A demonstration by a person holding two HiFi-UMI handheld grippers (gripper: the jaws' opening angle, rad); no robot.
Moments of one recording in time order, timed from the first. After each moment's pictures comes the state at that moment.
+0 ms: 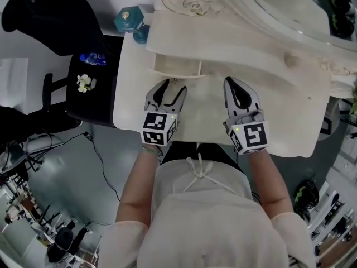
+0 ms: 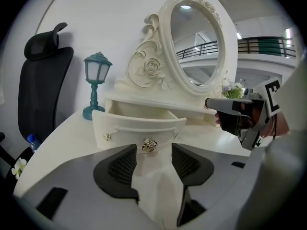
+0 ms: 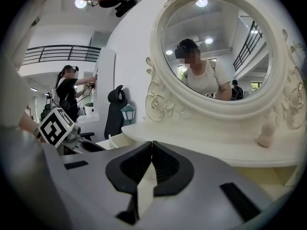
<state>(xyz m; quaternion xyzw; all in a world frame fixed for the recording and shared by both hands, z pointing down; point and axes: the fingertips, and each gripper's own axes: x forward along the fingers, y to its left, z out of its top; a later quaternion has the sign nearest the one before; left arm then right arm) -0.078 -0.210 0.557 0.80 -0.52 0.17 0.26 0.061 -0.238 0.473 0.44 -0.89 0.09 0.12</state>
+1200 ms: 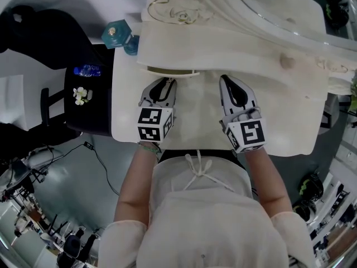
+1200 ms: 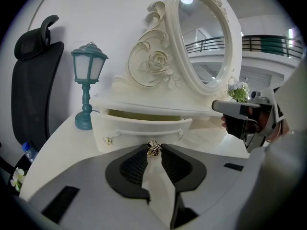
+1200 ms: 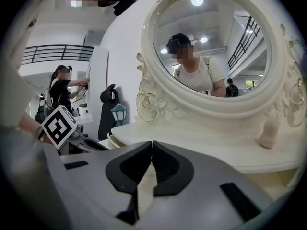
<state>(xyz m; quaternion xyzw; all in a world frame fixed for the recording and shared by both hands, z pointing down) -0.082 -0.257 0.560 0.80 -0.51 0.19 0.27 0.066 -0.267 0.480 0.46 -0.87 0.11 0.12</state>
